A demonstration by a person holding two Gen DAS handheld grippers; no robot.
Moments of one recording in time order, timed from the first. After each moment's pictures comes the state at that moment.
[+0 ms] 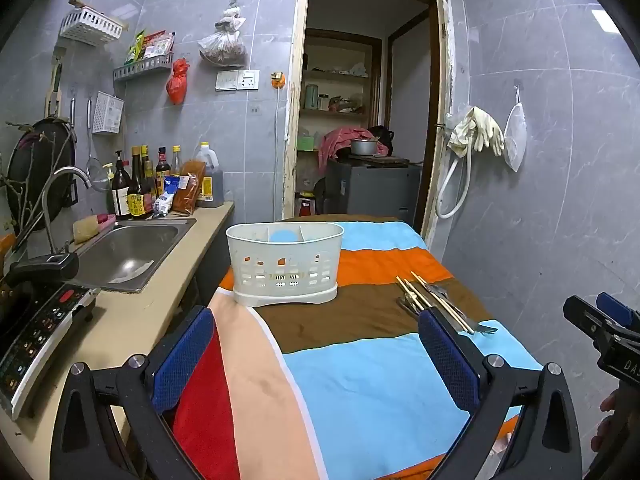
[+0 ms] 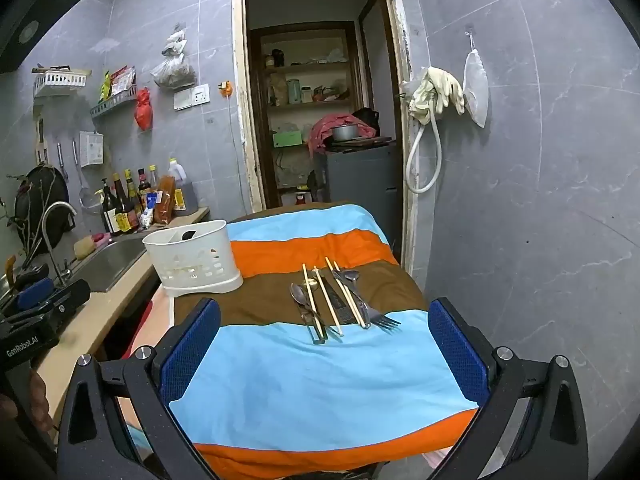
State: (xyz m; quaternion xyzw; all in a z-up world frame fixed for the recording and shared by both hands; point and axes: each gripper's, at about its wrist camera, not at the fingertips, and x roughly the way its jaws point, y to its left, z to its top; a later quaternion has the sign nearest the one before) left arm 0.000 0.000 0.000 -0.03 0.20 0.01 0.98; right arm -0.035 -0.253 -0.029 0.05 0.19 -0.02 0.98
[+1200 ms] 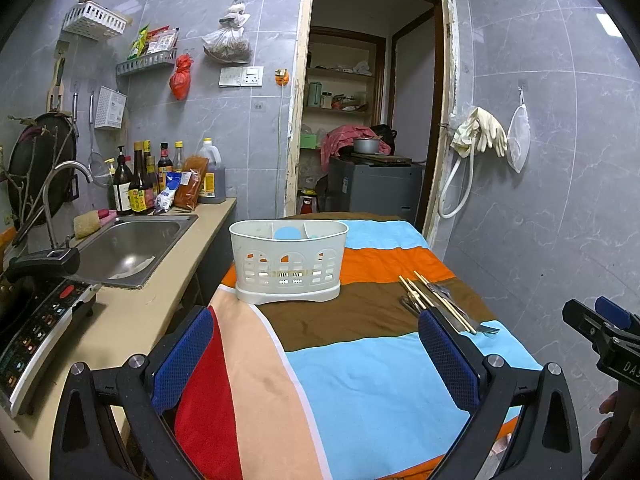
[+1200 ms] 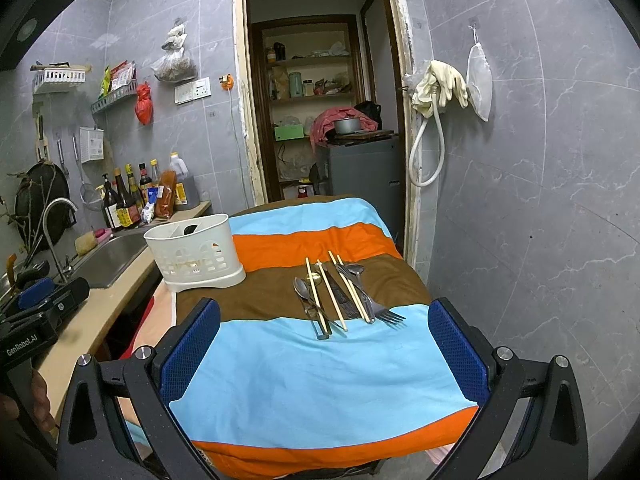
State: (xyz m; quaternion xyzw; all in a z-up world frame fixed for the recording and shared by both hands) left arm 0.000 0.004 -0.005 -0.04 0.21 0.01 0.98; right arm -0.028 -0.245 -0.045 0.05 0.20 -0.01 0.98
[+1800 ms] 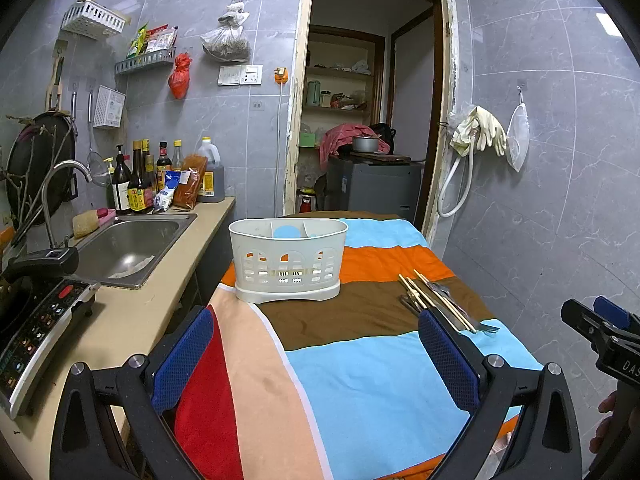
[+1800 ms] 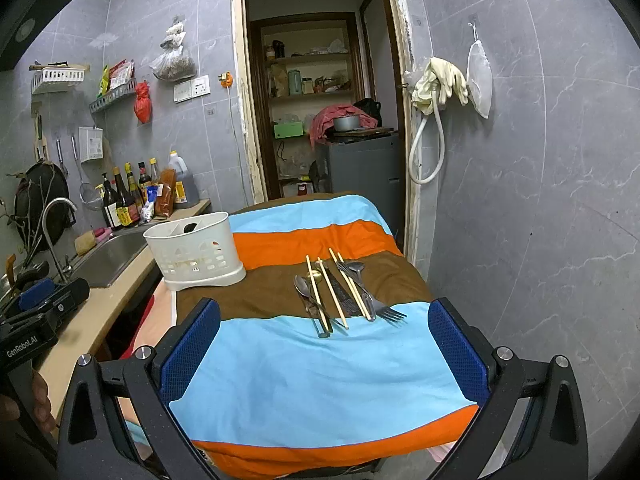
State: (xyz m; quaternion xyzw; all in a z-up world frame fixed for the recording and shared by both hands) left arm 0.000 0.006 -0.007 -0.04 0.21 0.01 0.98; right arm -0.024 -0.242 -0.052 0.05 0.21 -0.01 0.98
